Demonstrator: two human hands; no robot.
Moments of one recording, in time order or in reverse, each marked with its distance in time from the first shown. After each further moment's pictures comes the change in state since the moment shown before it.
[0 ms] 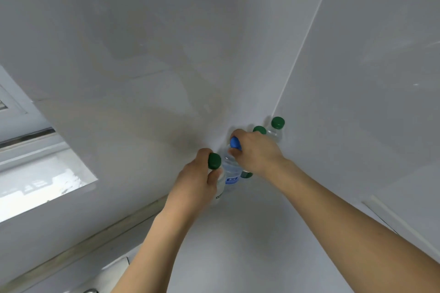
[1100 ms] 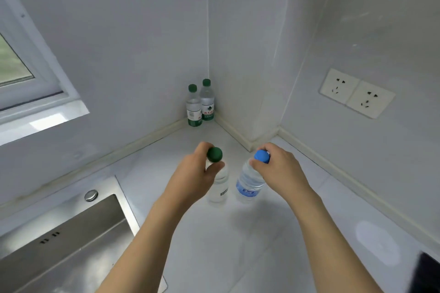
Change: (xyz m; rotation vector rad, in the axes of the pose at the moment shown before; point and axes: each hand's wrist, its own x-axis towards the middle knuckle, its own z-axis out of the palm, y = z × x) left_hand -0.275 0.172 0.049 0.050 -0.106 0.093; right_hand -0.395 0.103 -0.036 0.559 0.213 0.373
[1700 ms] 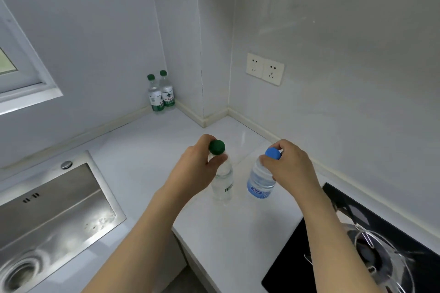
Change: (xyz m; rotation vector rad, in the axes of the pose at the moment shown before) left_hand -0.195 0.159 0.096 -0.037 -0.042 0.120; right_hand -0.217 0.140 -0.142 0.115 0.191 0.104
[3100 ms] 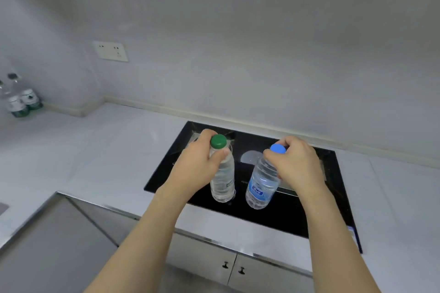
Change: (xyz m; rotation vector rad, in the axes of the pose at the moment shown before) left_hand -0.320 0.228 0.181 -0.113 -0.338 0.457; right_hand -0.401 0.188 -0.260 -0.030 0.490 0.386
